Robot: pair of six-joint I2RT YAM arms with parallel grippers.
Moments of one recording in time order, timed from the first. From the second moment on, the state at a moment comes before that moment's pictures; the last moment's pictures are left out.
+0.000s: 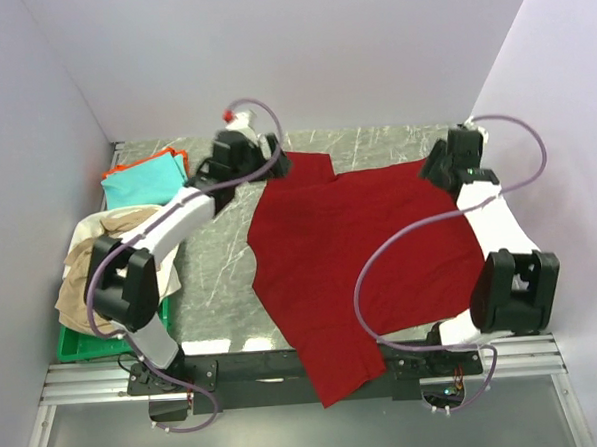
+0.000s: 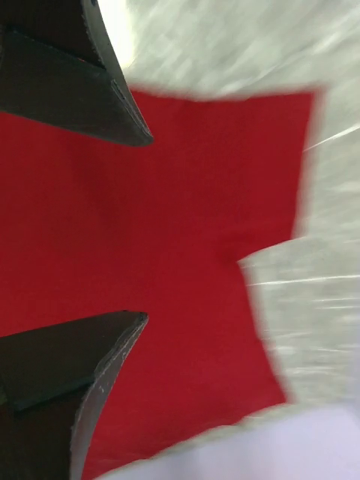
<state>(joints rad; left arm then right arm) -0.45 1.68 1.33 -0.03 0.06 -0.48 -0.10 1.48 1.19 -0.39 0.16 0.40</state>
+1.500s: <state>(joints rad) -0.35 1.98 1.28 -0.11 0.17 -0.56 0.17 1.63 0.91 -0.26 -0.03 0.50</state>
